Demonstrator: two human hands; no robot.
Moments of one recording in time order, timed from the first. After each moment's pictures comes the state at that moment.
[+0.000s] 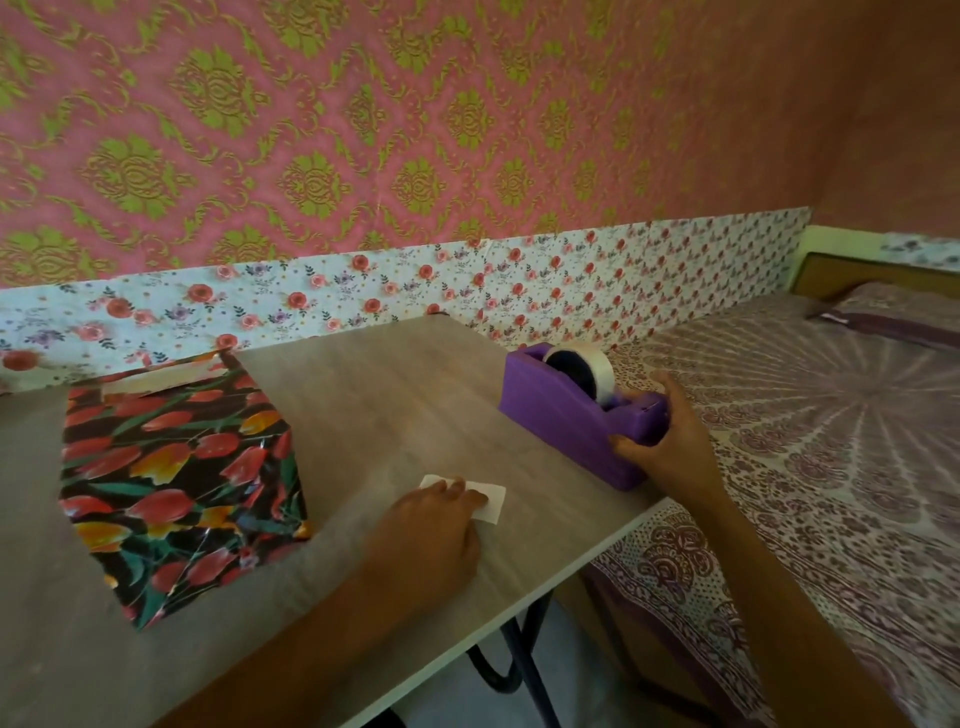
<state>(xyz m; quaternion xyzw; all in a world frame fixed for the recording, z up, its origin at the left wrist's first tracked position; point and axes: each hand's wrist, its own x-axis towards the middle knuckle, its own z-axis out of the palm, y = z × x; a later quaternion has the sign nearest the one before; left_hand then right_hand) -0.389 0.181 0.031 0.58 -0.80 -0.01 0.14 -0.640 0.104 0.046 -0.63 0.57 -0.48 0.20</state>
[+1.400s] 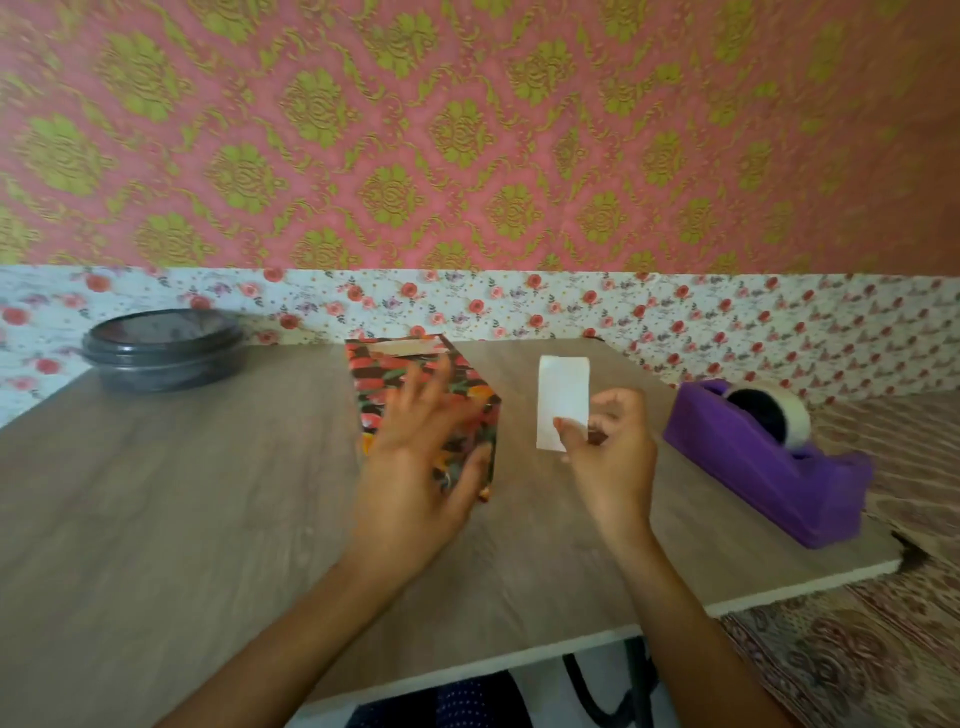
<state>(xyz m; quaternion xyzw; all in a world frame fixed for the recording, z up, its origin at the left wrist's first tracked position) -0.275 0.270 0.061 0.56 -0.63 0.13 0.52 -0.420 0.169 0.066 -0.64 0.43 -0.59 0.25</state>
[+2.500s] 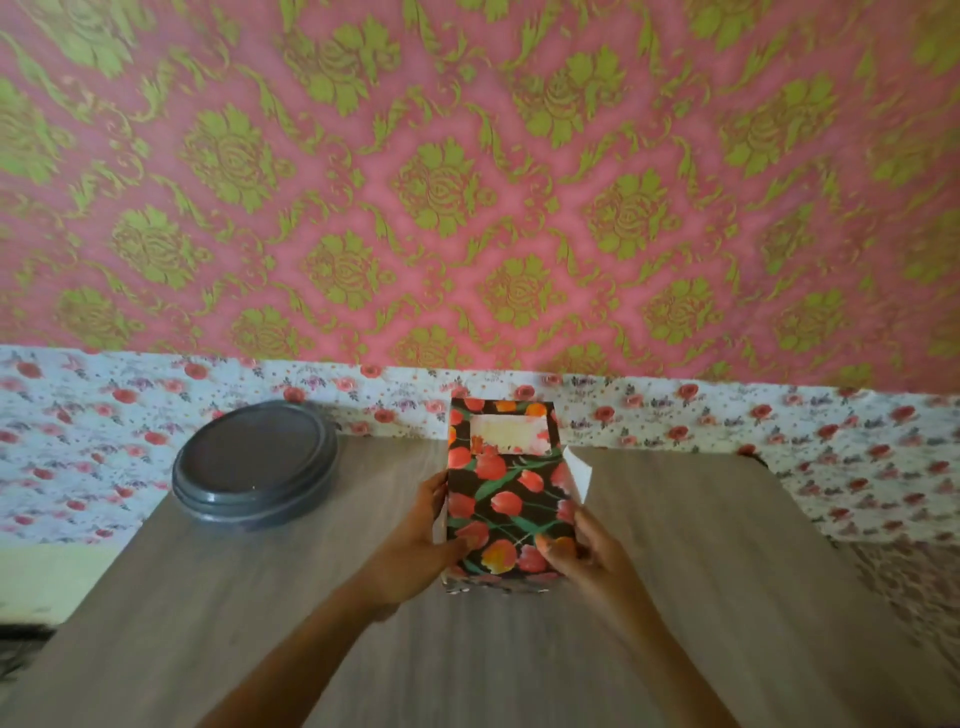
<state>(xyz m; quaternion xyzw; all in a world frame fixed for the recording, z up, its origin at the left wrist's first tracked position) -0.070 0.132 0.147 0.59 -0.39 -0.43 0.56 -0.243 0.024 0.136 -0.69 0.32 -0.26 0.59</state>
